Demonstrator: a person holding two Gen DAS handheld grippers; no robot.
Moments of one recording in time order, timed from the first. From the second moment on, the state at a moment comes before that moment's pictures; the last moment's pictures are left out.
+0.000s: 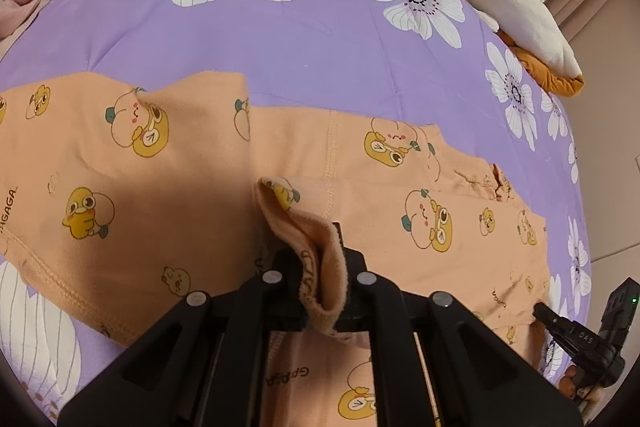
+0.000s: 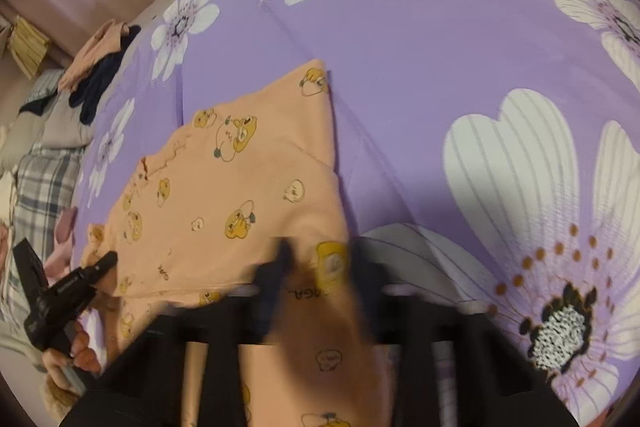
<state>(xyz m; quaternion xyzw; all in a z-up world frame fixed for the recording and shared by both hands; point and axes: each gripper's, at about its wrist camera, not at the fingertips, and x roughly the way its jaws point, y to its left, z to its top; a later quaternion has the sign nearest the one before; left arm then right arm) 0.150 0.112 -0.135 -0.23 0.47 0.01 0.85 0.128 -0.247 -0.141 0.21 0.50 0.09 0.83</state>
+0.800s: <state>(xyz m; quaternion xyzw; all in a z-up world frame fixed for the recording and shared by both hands) 0.126 0.123 -0.121 -0.24 0.47 0.00 0.85 0.148 -0.262 -0.114 0.17 0.47 0.06 0.86</state>
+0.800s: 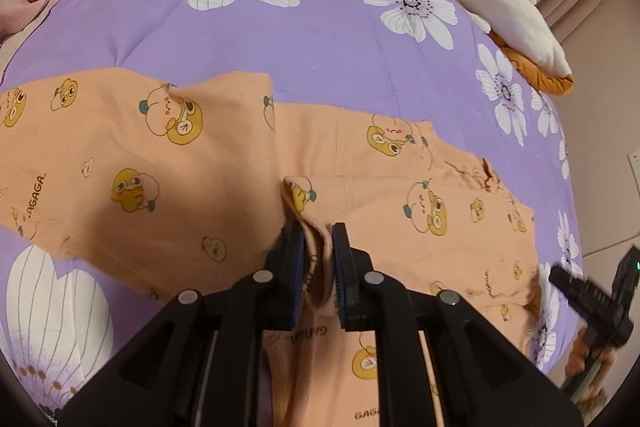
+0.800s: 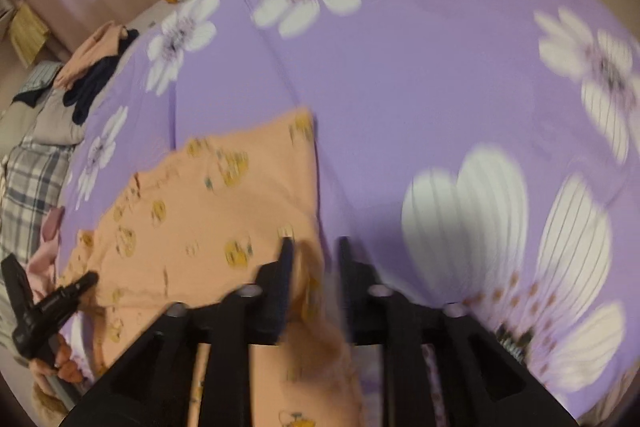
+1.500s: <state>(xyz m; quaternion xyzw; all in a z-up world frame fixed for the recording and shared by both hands) 0.119 0.131 -0.139 -0.25 0.48 0.01 0.84 0.250 -0.238 -0.138 0.13 0.49 0.05 0.86</state>
